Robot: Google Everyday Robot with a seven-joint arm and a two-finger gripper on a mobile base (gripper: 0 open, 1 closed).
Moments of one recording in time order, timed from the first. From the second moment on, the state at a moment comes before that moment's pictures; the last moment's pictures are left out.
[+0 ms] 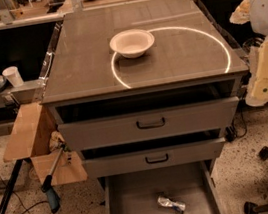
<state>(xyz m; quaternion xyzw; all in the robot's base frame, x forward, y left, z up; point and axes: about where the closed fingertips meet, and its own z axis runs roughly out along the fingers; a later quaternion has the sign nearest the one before) 0.438 -0.216 0.977 -0.60 0.78 -0.04 0.16</state>
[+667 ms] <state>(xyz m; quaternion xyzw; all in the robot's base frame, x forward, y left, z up) 0.438 -0.218 0.964 -0.60 0.78 -0.02 0.18</state>
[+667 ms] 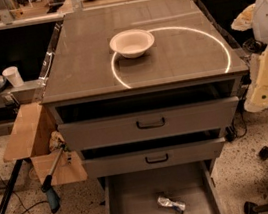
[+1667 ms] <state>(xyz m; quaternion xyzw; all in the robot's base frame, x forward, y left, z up) 0.437 -0.226 0.923 -0.58 0.79 0.05 0.20</state>
